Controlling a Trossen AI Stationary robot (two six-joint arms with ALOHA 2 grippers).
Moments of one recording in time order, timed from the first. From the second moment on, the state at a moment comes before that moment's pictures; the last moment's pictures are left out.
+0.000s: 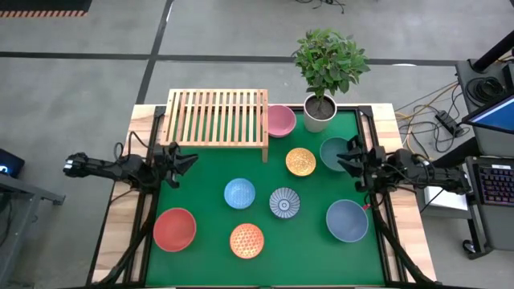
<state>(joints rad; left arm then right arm) -0.18 0.04 0.01 0.29 -0.46 -0.36 -0.08 0.03 0.01 0.41 -0.05 0.13</state>
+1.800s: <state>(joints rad) -0.18 0.19 0.03 0.78 -0.22 -0.33 0.10 1.32 0.94 -0.33 0.05 0.19</state>
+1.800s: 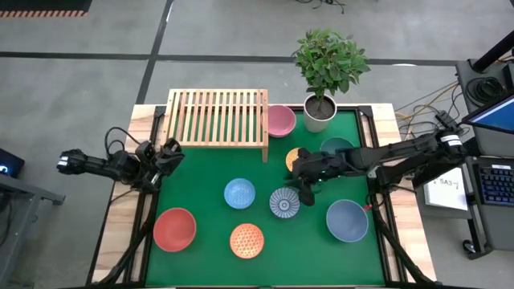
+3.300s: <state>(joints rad) -0.18 0.20 0.42 0.10 -0.49 0.33 -0.44 1.75 1.33 -0.57 0.16 -0.31</state>
